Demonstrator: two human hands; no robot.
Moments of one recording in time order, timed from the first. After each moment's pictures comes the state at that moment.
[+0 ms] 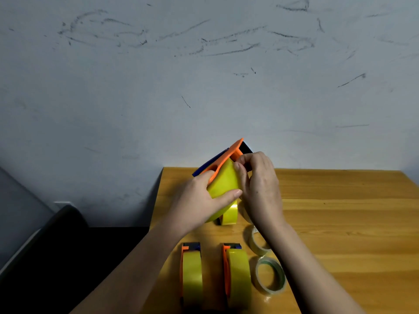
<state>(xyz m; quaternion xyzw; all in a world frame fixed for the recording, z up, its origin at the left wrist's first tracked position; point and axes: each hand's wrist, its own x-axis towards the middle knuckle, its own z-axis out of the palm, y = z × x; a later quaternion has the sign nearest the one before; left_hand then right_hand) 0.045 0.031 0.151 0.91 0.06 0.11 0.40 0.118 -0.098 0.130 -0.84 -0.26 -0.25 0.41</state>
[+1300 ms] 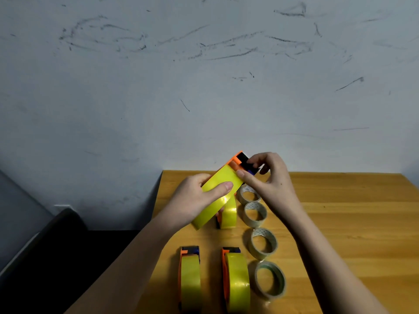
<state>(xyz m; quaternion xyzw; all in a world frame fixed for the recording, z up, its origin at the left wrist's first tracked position) 0.055 0.037 0.154 0.78 0.05 0.02 0.63 0.140 -0.134 0.142 -0.83 -0.24 -0.11 0.49</state>
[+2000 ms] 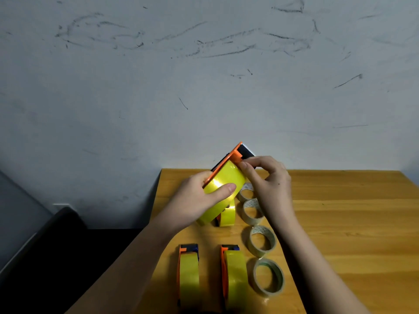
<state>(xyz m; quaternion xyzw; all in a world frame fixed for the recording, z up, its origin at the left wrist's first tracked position) 0.052 0.032 0.156 0.80 0.05 0.01 0.60 0.123 -0.121 0.143 -0.81 -0.18 -0.16 0.54</state>
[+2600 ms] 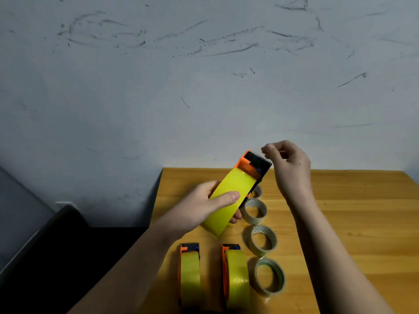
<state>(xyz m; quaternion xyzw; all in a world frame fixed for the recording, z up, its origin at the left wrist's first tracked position) 0.046 0.026 0.152 0.69 0.02 -0.12 0.71 0.164 -0.141 0.157 -0.81 -0.11 -0.14 0.56</state>
